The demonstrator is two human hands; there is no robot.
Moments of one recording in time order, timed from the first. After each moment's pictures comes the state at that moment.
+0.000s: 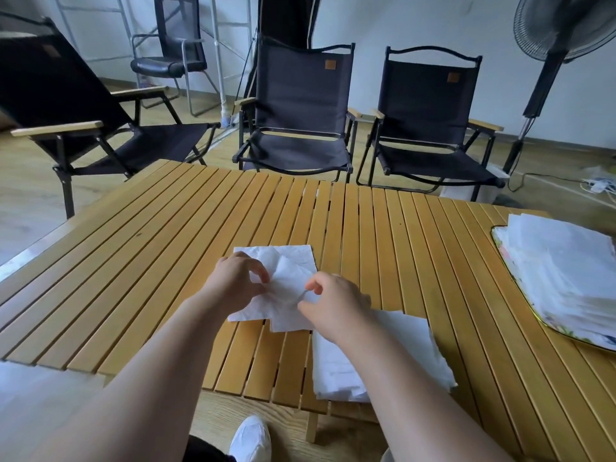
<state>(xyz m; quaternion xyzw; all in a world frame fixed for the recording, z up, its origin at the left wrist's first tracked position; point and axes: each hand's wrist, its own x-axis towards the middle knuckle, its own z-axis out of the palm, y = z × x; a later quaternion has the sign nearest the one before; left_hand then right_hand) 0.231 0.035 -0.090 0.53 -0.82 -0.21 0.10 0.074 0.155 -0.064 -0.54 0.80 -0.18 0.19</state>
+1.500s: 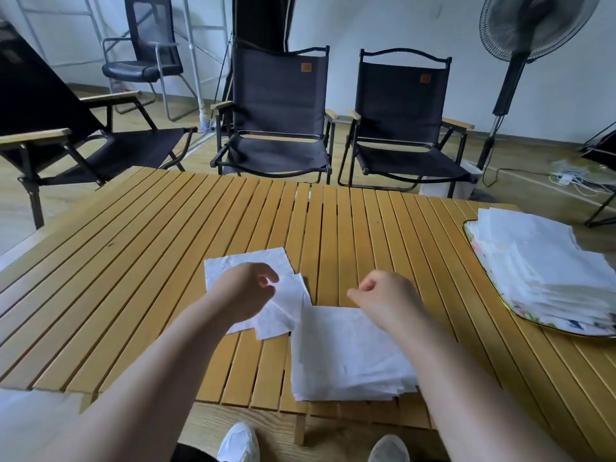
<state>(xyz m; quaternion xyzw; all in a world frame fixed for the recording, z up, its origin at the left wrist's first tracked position) 0.191 0.071 -0.064 0.50 -0.81 -0.30 0.09 -0.008 0.192 -0.046 -0.41 0.88 -0.18 0.16</state>
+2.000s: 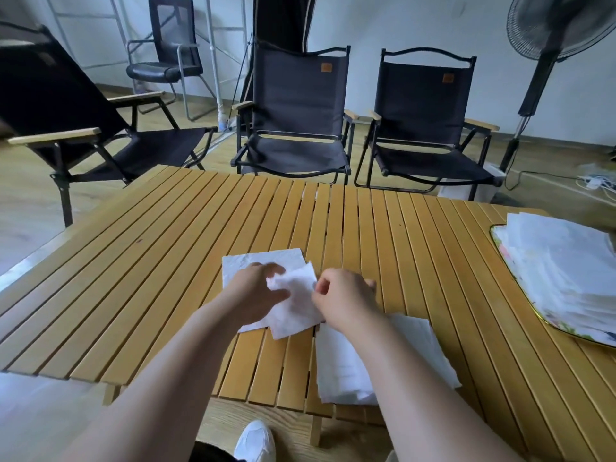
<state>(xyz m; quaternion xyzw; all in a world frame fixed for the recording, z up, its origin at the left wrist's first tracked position) 0.215 0.049 -0.083 0.50 -0.80 -0.31 0.11 0.062 0.135 -0.066 -0.53 0.82 -0.16 0.14</state>
